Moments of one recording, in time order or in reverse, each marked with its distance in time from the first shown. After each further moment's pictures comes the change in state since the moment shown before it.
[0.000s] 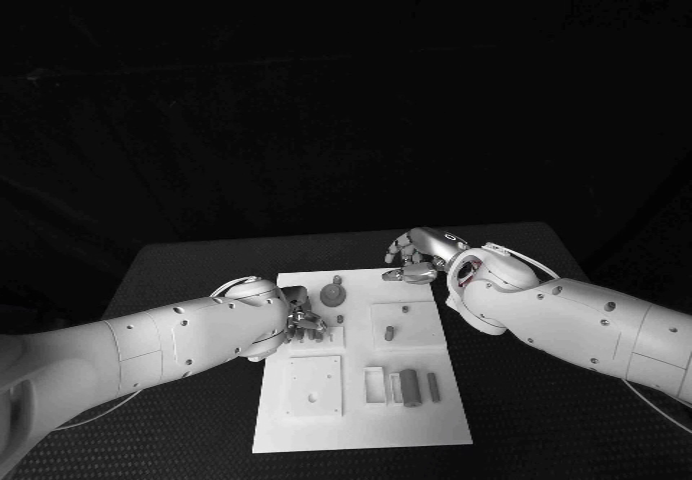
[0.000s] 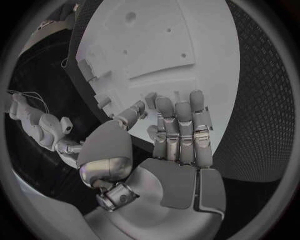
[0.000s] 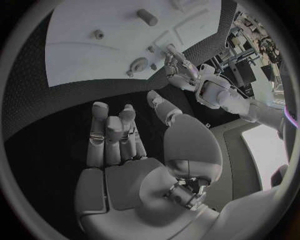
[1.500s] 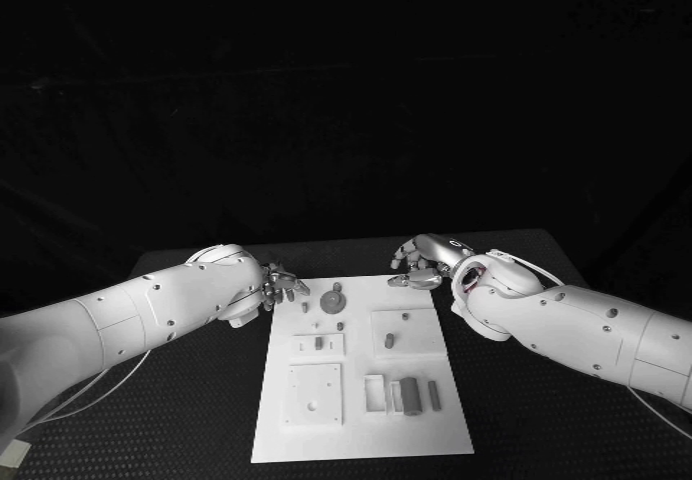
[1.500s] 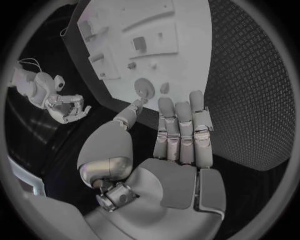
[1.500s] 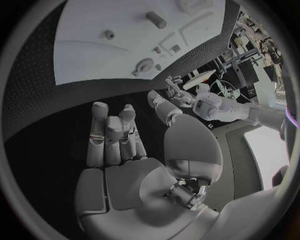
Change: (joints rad) left arm 0.054 -0.011 0.105 -0.143 0.091 0.017 -0.002; left_hand -0.020 0.034 -0.091 -0.048 0.037 -0.062 0.026 -0.063 -0.024 -0.021 0.018 0.012 -0.006 -0.018 -0.004 0.010 -0.015 0.000 0.004 -0.004 -0.027 0.006; right arm 0.000 -0.005 0.000 -0.023 0.001 -0.001 0.000; right_hand -0.004 -0.004 0.000 0.005 0.000 -0.002 0.002 0.000 0.001 0.000 0.000 0.000 -0.001 0.000 0.000 0.000 0.000 -0.005 0.000 0.000 0.000 0.000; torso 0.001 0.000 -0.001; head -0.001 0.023
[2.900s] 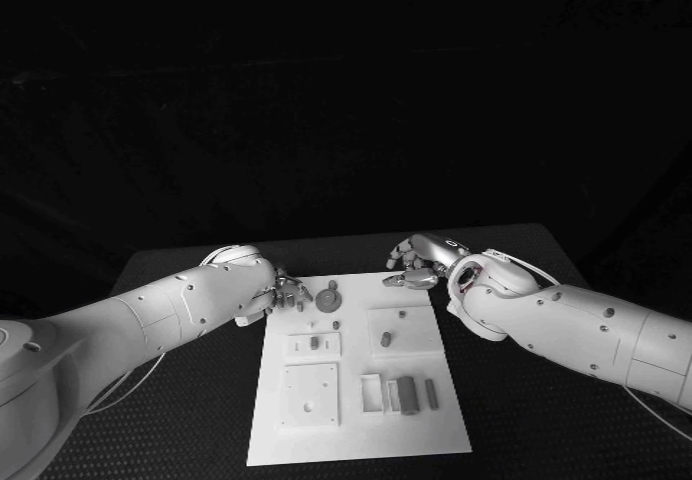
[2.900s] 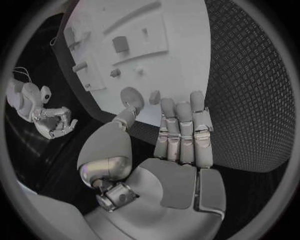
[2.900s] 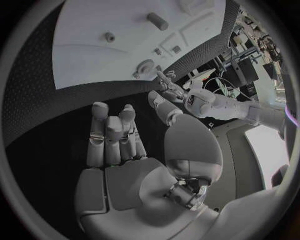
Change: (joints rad) left arm -0.020 0.130 -0.007 -0.204 -0.061 0.107 0.010; left_hand -0.035 0.000 -0.005 0.030 -0.029 -0.049 0.021 -0.041 -0.019 -0.043 0.024 0.029 0.005 -0.041 0.002 0.016 -0.002 0.000 -0.004 0.004 -0.027 0.013; right arm 0.003 0.003 0.007 0.011 0.001 0.000 -0.001; right_hand -0.004 -0.004 0.003 0.008 0.000 -0.002 0.002 -0.004 0.000 0.000 0.000 0.000 -0.002 -0.001 0.001 0.000 0.000 0.003 0.000 0.000 0.000 0.000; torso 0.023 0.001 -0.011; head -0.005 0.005
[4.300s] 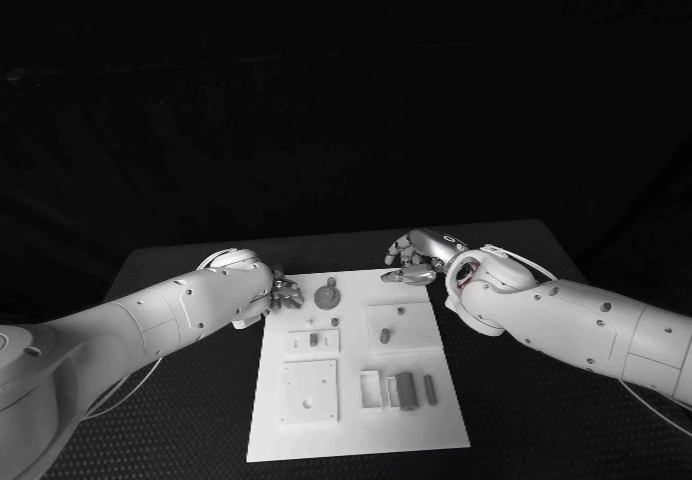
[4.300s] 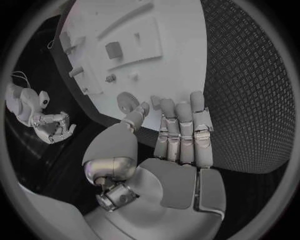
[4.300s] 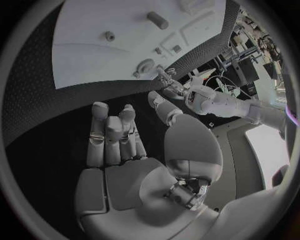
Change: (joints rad) left arm -0.021 -0.001 0.000 -0.009 -0.013 -0.018 0.014; left_hand 0.070 0.165 -0.005 -0.127 0.013 0.010 -0.005 -0.006 0.006 -0.007 0.000 0.029 -0.013 -0.004 0.003 0.022 -0.014 0.000 -0.003 0.003 -0.015 0.022; right arm 0.000 0.001 0.002 -0.002 0.000 0.000 -0.006; right_hand 0.000 0.000 0.000 0.000 0.000 0.003 -0.003 0.000 0.001 0.000 0.000 0.000 -0.001 0.000 0.000 0.000 0.000 0.000 0.000 0.000 0.000 0.000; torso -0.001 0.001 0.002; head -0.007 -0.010
